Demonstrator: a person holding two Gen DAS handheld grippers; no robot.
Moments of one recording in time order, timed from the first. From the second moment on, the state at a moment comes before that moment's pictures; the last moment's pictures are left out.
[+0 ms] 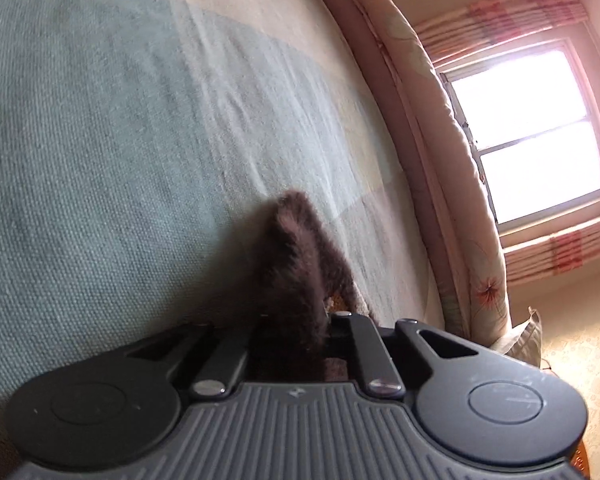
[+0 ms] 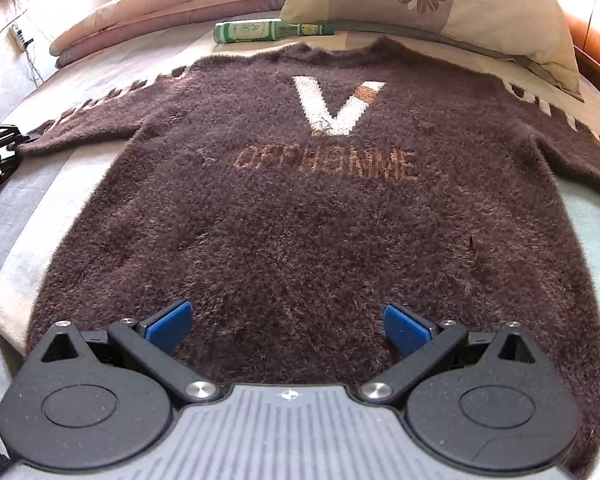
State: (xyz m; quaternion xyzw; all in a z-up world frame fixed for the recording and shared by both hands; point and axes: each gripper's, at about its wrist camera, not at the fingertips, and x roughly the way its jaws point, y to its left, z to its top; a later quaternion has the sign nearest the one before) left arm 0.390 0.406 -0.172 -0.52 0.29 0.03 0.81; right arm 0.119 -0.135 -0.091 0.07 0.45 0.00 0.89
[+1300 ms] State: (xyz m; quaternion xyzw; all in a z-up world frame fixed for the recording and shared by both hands) left arm 0.386 0.265 0.004 -0.28 0.29 -0.04 0.92; right arm 0.080 -0.151 -0.053 0.06 0.41 0.06 0.91
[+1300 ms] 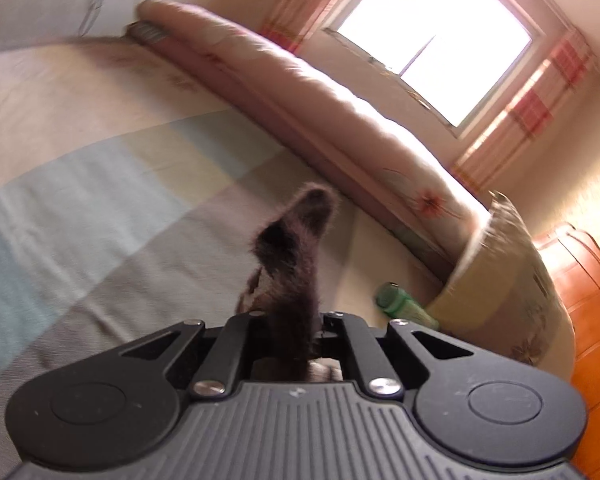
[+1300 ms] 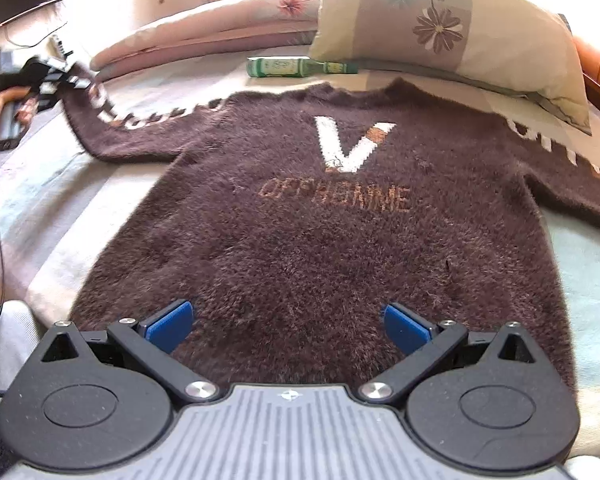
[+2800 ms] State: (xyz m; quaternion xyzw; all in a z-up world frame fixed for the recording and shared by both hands) left arm 0.389 -0.073 0.036 -0.19 0.34 -0.22 0.89; right arm 0.027 -0.220 -0.044 0.11 0.40 0.07 0.91
